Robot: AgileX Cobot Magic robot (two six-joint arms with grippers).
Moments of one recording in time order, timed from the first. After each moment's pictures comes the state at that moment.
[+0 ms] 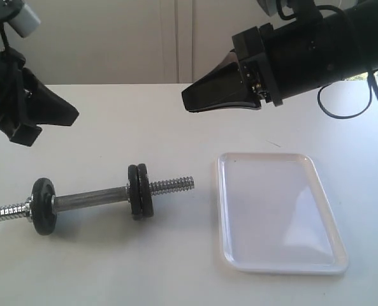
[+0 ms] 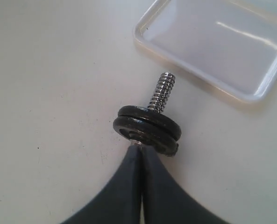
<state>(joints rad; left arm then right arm) -0.26 1.25 -1.05 -0.69 0.87 1.08 0.24 1.50 -1.17 1.22 1.22 -0.88</state>
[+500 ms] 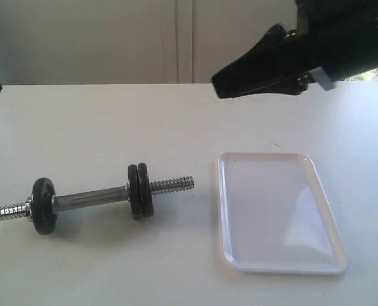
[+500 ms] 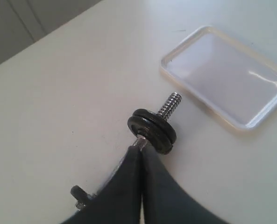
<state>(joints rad) -0.26 0.81 -0.97 -0.52 0.90 0.70 0.24 1.24 -1.17 0.98 1.13 -0.90</state>
